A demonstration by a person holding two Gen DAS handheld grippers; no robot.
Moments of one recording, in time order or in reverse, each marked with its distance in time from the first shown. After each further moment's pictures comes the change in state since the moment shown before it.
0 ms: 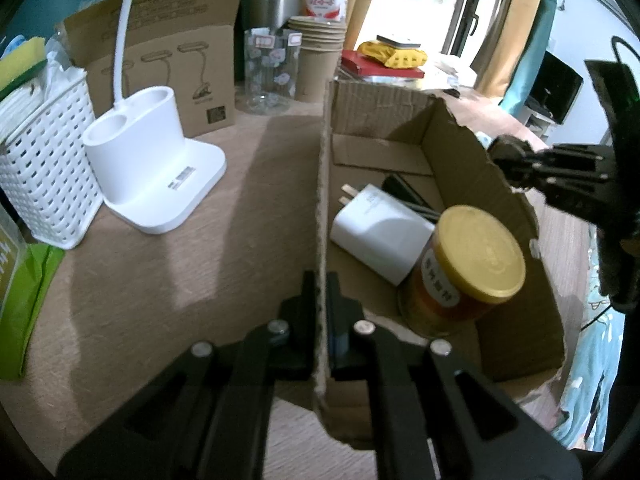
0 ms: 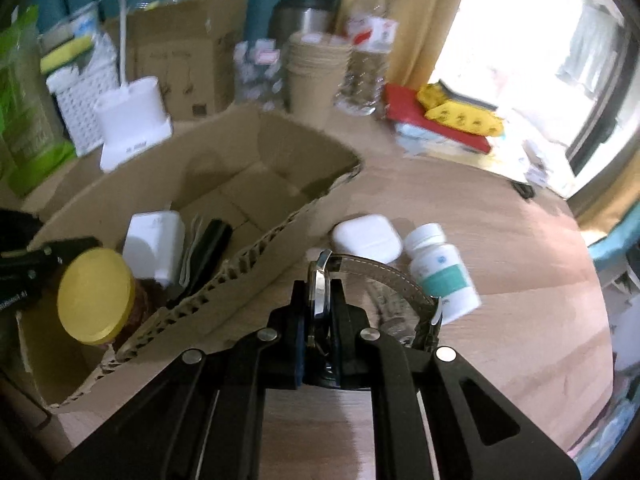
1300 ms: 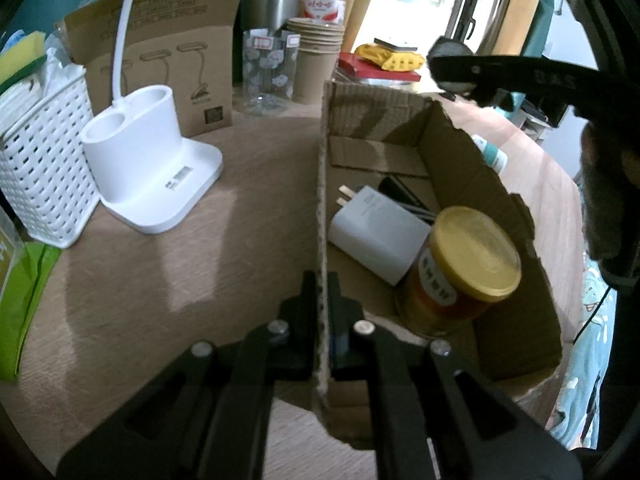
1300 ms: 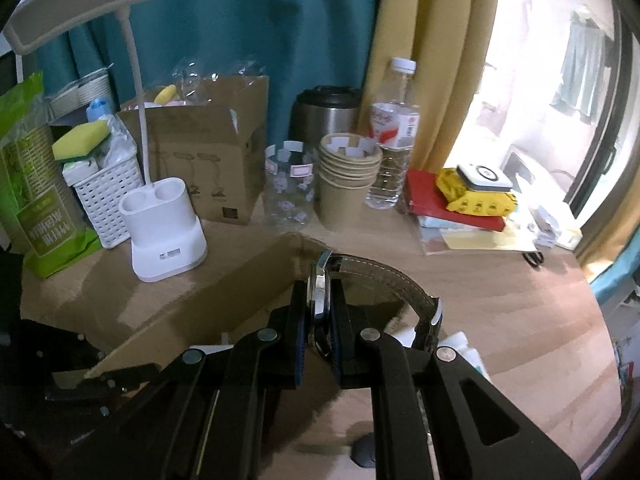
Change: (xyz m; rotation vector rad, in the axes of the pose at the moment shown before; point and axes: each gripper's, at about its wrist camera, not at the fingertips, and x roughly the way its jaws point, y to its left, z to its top) left arm -0.003 0.000 0.000 -0.005 -0.006 -0.021; right arm -0.010 0.041 0.072 0.011 -0.171 0.049
